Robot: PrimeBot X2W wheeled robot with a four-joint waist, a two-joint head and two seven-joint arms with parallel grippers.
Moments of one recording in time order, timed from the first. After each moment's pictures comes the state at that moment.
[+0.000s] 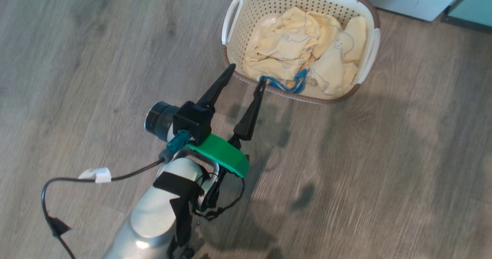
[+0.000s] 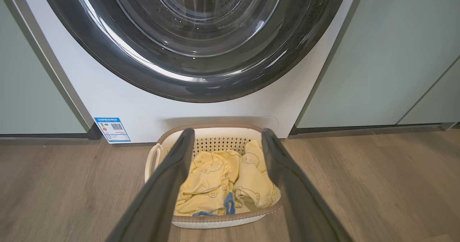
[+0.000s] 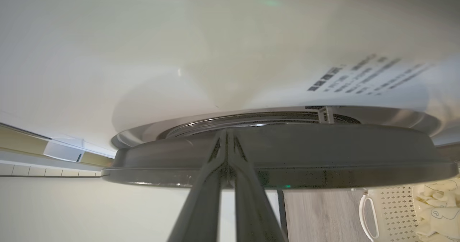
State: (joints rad) left arm -0.46 0.04 -0.37 0.20 -0.20 -0.01 -0.26; right arm -1.56 -0.19 -0.21 1.13 1.21 0.13 0.61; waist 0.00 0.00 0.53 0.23
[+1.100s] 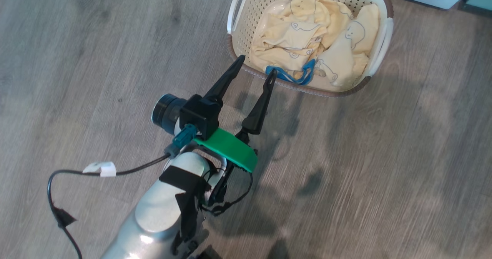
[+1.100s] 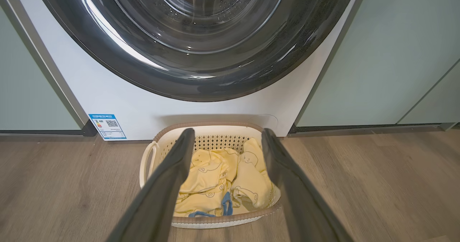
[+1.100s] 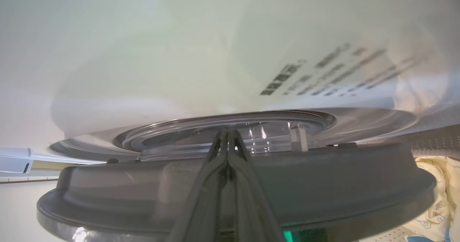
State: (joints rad) left arm -0.50 0.04 -0.42 0.18 -0.23 0.02 -0.26; right arm -1.67 -0.20 -0.17 1.26 1.13 0.13 0.62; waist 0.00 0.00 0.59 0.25
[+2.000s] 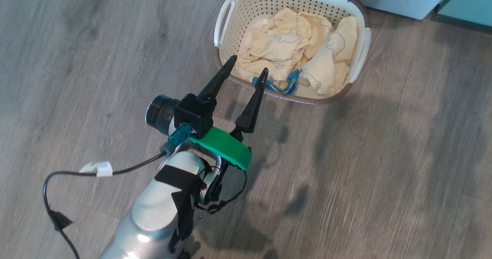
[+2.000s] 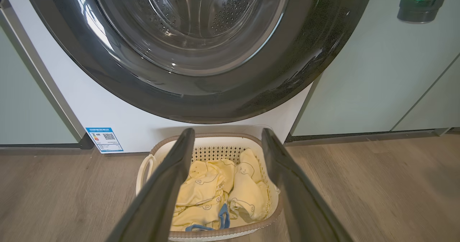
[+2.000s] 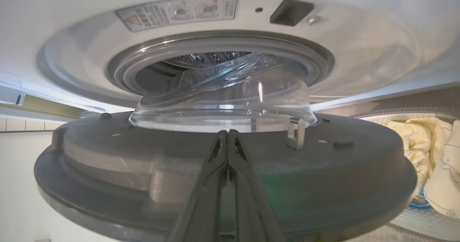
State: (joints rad) left arm -0.49 0.04 -0.39 0.21 -0.21 0.02 -0.26; right arm -1.45 -0.16 -0.15 1.05 1.18 0.13 0.83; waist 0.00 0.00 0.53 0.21
